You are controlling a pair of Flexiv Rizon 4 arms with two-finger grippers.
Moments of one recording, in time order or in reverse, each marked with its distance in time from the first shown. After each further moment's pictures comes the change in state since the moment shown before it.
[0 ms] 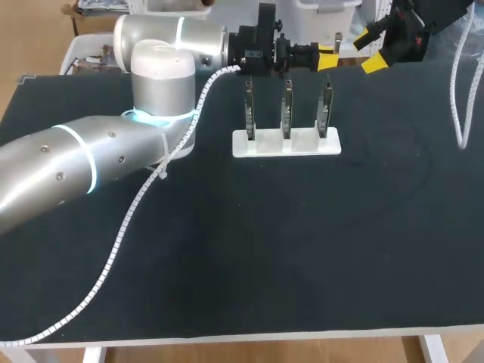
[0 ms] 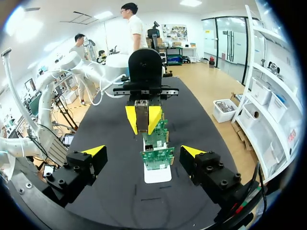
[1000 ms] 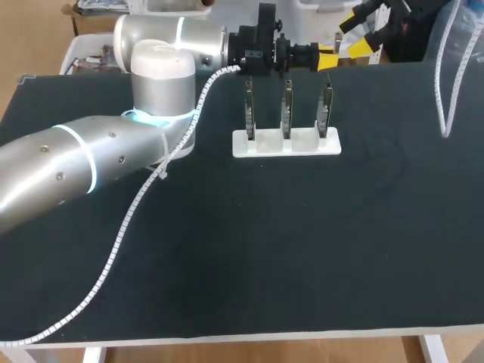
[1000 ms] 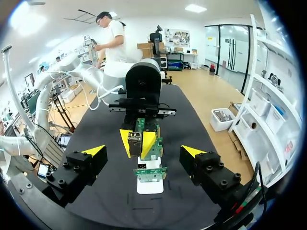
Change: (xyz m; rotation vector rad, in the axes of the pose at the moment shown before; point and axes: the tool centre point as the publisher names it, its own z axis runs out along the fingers) left arm 0.000 0.000 0.000 0.000 0.000 0.000; right arm -0.034 -0.009 0.006 0.017 -0.035 -0.059
